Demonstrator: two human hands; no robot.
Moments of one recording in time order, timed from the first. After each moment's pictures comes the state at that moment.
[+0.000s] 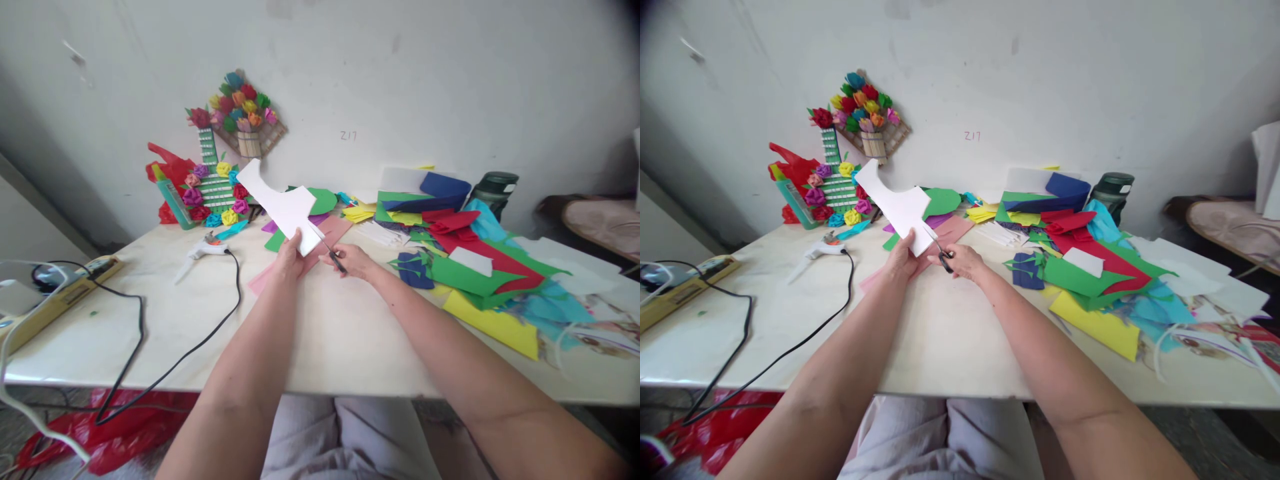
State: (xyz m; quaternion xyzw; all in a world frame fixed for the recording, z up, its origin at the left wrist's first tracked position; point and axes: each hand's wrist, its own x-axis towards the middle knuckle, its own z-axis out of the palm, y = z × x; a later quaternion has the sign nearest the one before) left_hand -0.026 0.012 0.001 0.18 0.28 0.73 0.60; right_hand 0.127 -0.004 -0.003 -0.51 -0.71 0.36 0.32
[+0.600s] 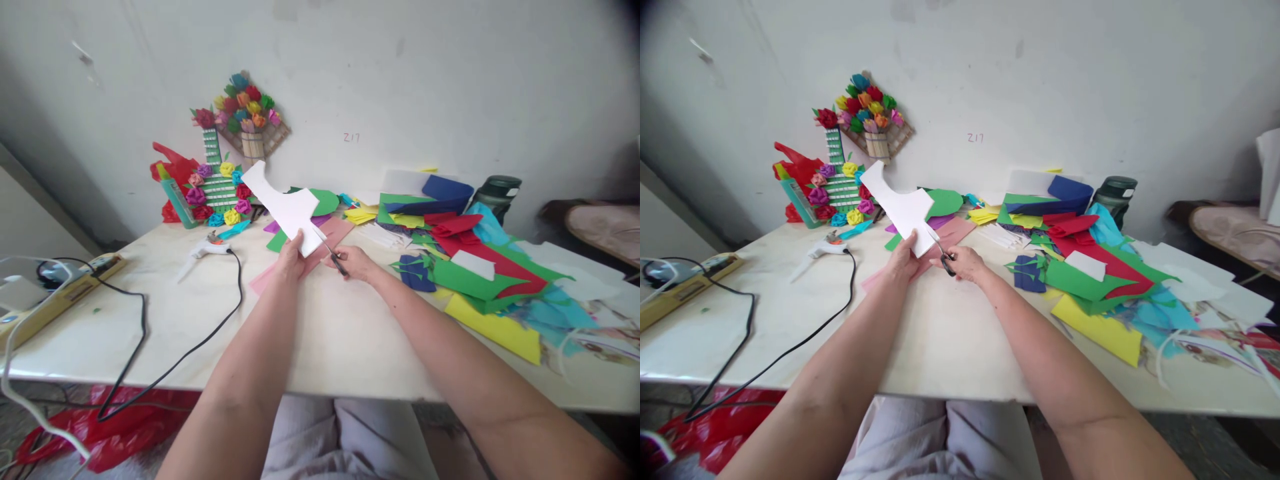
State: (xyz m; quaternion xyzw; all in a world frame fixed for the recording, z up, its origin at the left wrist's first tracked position) left_hand -0.028 0.018 -0.006 0.20 0.28 0.73 0.60; right_hand 0.129 -0.005 -0.005 -0.50 -0.71 0.37 0.32
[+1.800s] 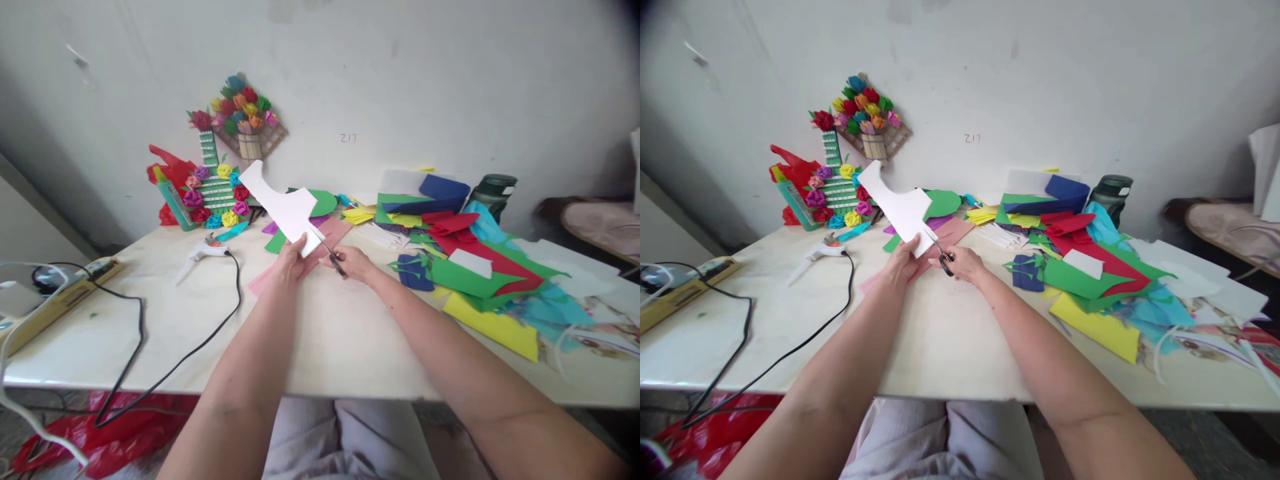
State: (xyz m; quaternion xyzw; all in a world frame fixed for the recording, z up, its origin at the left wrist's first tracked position) left_hand -0.028 0.011 -0.003 0.23 0.27 0.71 0.61; right_hand 0.128 -0.012 0.002 -0.52 -0.73 0.32 0.31
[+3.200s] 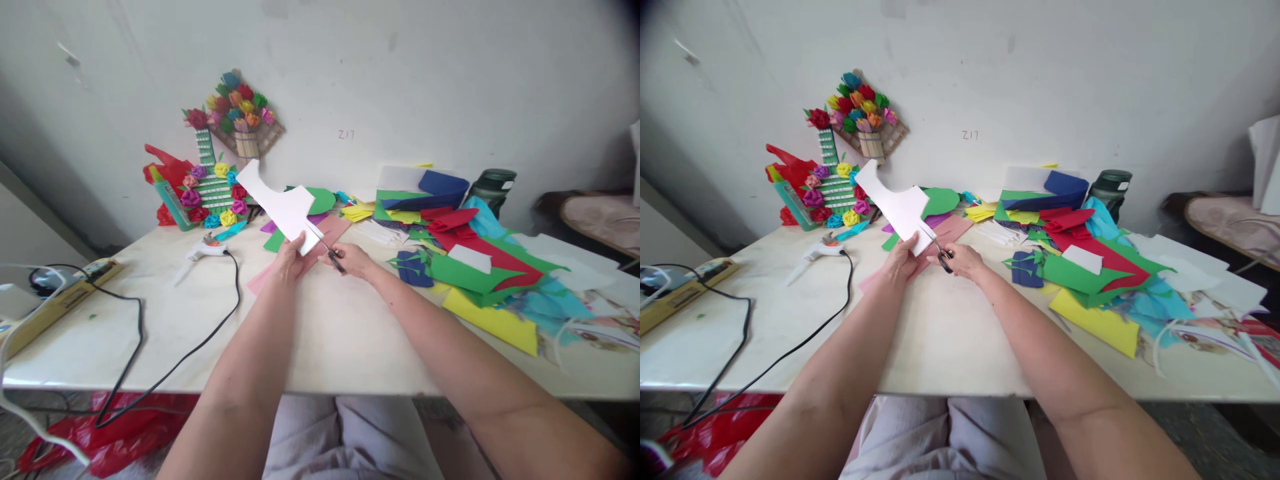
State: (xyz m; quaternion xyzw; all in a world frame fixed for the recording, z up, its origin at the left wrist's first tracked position) left_hand -0.031 0.012 -0.005 0.23 0.29 0.70 0.61; right_hand 0.128 -0.012 0.003 -0.52 -0.73 0.31 0.31
